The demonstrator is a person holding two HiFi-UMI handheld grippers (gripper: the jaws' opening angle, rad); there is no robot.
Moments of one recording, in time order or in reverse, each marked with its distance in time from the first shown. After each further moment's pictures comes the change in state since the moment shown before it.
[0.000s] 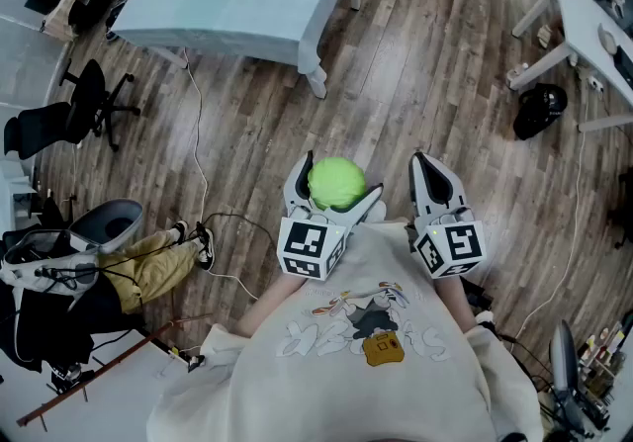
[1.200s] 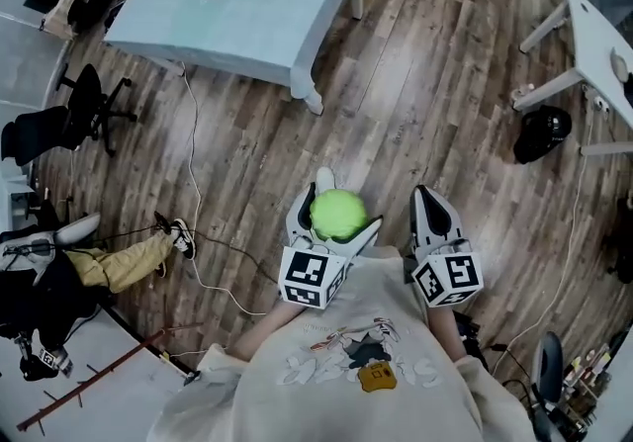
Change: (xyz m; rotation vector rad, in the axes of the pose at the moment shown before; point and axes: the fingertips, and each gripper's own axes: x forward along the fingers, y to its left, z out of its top) left arm 0.111 0.011 0.000 -0.084 0.074 0.055; right arm 0.072 -0.101 -0.005 0.116 0.083 0.007
